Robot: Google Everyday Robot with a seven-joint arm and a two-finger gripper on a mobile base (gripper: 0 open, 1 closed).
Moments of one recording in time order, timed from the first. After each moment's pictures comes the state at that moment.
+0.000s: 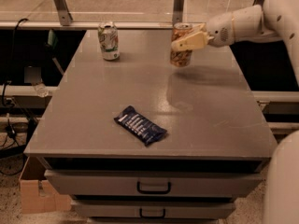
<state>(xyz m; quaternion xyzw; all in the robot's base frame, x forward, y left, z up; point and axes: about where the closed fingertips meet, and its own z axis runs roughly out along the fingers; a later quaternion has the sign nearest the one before) 0.701 -0.104 0.929 -0.47 0.68 0.37 0.43</state>
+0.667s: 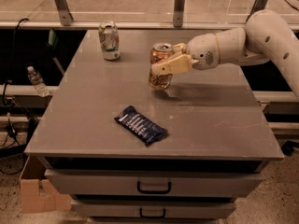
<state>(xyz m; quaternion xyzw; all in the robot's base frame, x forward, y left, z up) 0.610 -0.038 0.916 -0.51 0.61 0.44 0.41</state>
